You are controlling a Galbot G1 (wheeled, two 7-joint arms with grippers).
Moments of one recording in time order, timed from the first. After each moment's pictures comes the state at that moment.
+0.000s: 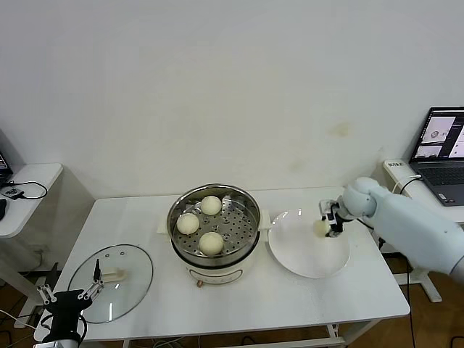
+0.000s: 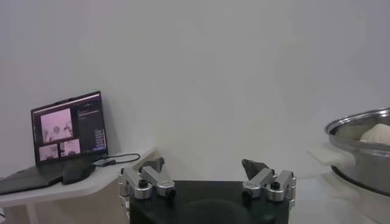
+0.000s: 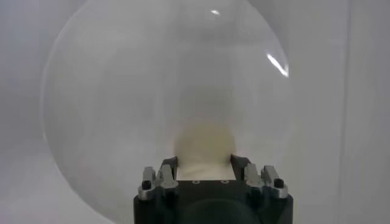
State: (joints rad) left arm 1.76 -1.34 -0.82 -2.11 -0.12 -0.11 -0.15; right arm 0.08 0.73 -0.83 1.26 -0.16 -0.34 -0.97
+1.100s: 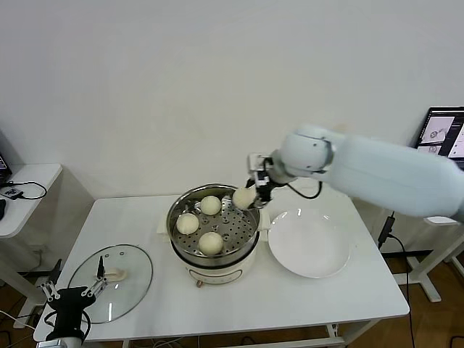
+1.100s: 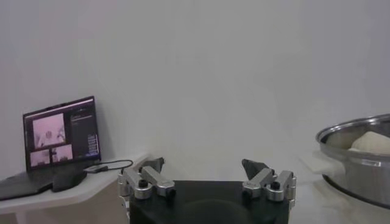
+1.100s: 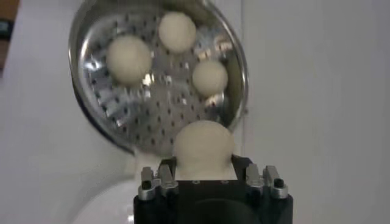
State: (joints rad) left arm 1.75 -1.35 -0.81 -2.12 -0.11 -0.11 -0.15; right arm 0.56 0.97 -1.19 1.57 0.51 -0.66 -0.73
